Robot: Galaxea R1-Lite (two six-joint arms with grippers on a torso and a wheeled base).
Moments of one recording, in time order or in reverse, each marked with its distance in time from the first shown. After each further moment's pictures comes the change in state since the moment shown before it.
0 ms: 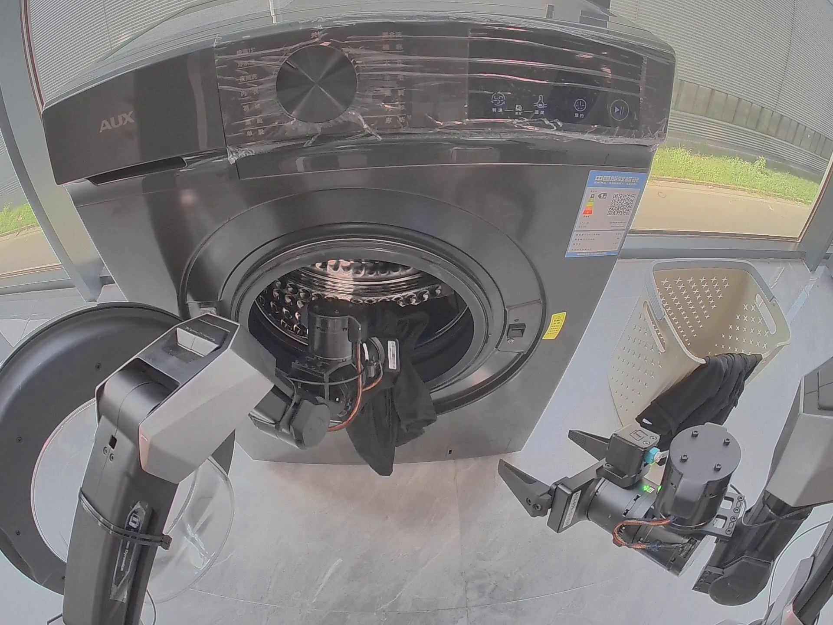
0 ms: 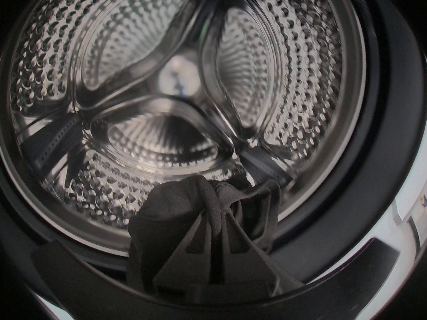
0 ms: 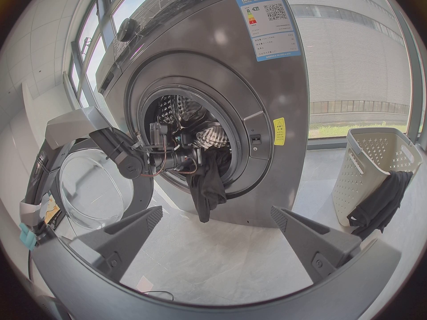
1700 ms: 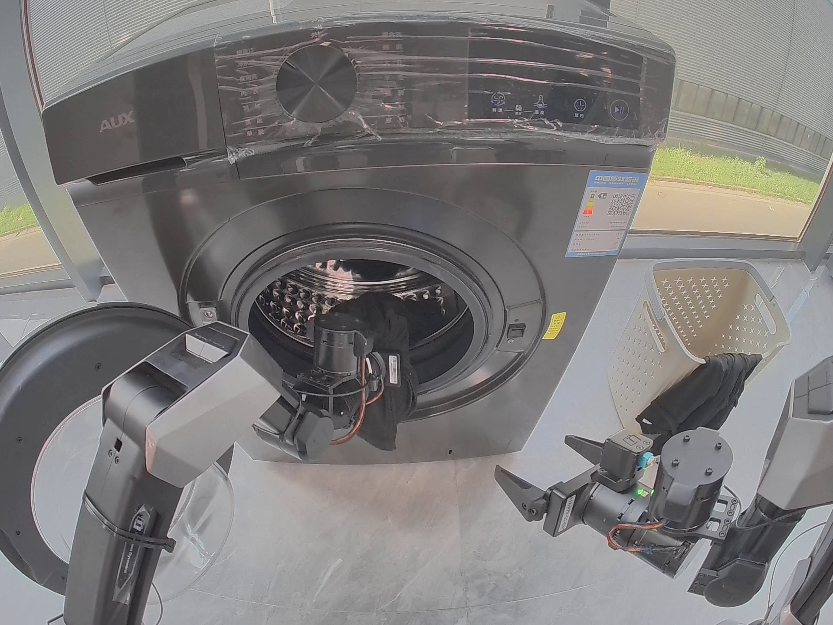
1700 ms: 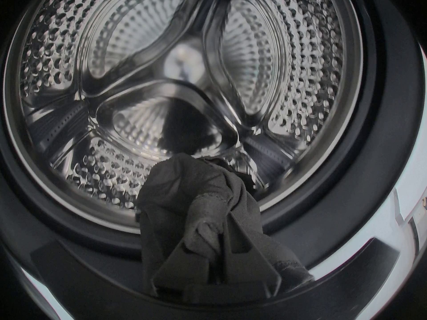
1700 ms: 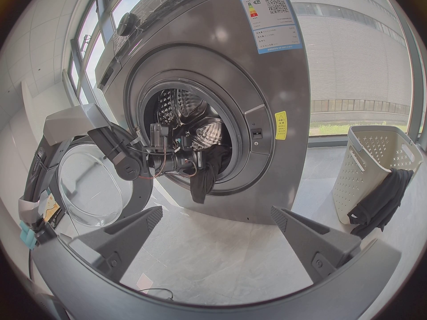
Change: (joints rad) left arm -0.015 0.013 0.039 -0.002 0.047 -0.020; right arm 0.004 0.024 -0.003 -0.001 0.000 0.002
